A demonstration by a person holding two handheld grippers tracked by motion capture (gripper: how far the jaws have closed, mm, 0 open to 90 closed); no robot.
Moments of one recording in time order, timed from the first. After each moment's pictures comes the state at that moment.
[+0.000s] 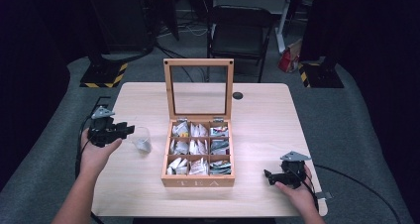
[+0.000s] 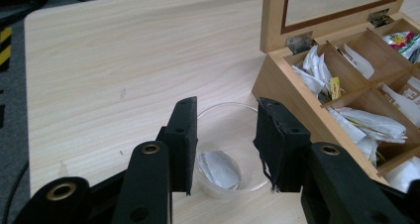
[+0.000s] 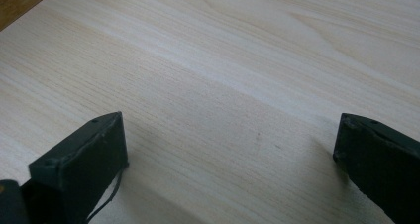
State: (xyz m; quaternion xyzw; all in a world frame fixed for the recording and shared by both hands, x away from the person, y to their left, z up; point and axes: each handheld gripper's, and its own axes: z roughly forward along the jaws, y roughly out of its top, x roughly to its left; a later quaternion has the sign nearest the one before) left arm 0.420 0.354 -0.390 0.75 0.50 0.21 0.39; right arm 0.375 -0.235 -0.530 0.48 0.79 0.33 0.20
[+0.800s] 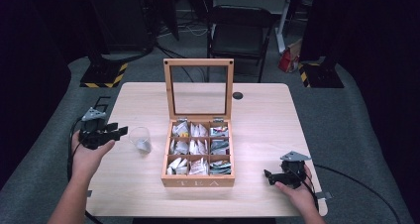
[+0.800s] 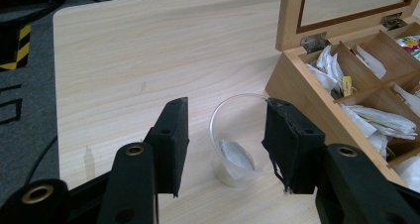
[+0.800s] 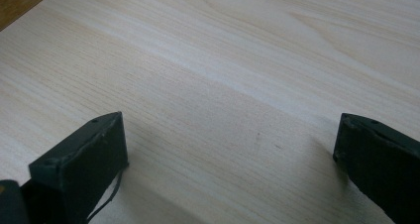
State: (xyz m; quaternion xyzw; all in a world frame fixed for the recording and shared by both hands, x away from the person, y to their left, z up) left arm 0.409 0.369 -0.389 0.73 0.51 0.22 0.39; right arm 0.376 -0.235 -0.530 0.48 0.79 0.33 0.20
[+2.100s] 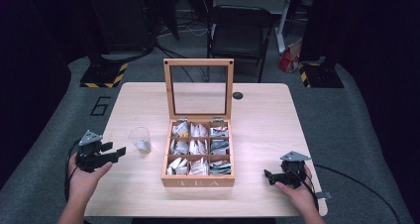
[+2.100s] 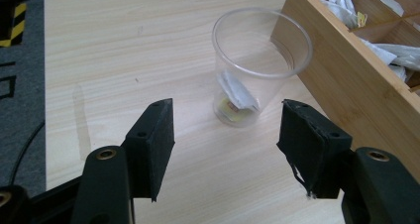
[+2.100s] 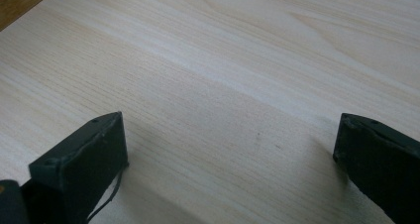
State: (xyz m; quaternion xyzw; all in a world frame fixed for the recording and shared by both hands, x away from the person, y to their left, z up) left arm 0.368 0.383 -0.439 0.74 0.52 0.21 0.38; right arm 0.376 -0.235 -0.530 0.48 0.79 0.33 0.20
